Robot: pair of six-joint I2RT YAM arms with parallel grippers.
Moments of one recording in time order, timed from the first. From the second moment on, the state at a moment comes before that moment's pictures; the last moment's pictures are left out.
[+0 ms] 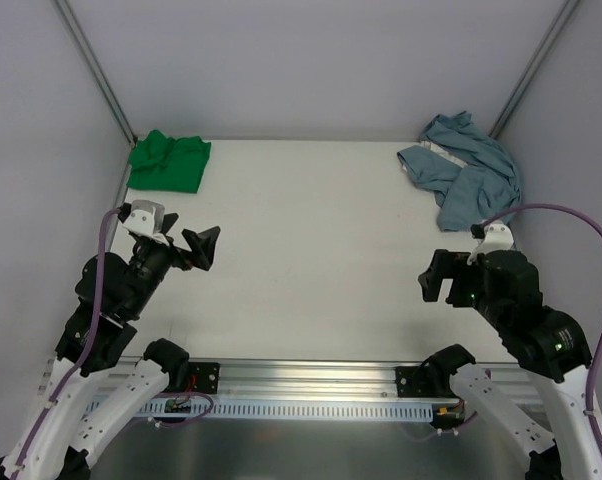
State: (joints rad) left arm -0.48 0.46 0.88 -0.41 -0.12 -0.09; right arm 0.45 0.55 1.08 -1.16 0.18 0.33
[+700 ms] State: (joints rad) left arm -0.48 0.46 0.67 -0.40 -0.13 -0.04; right arm 0.49 0.33 0.98 -1.08 0.44 0.28
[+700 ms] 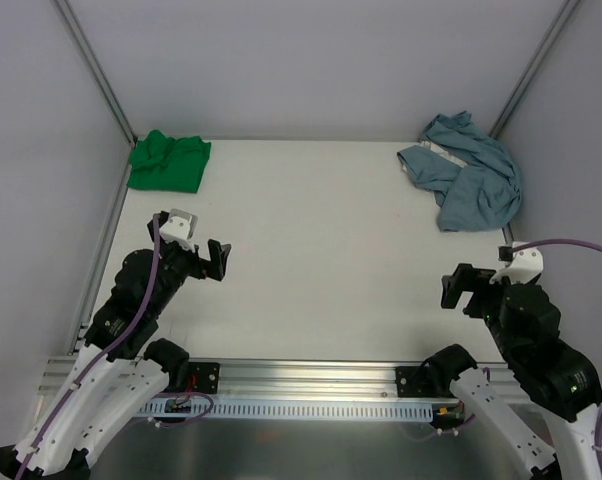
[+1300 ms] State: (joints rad) left arm -0.48 0.47 0.67 -0.39 -0.11 -0.03; right arm 0.50 0.65 0.98 -0.97 0.49 0.28
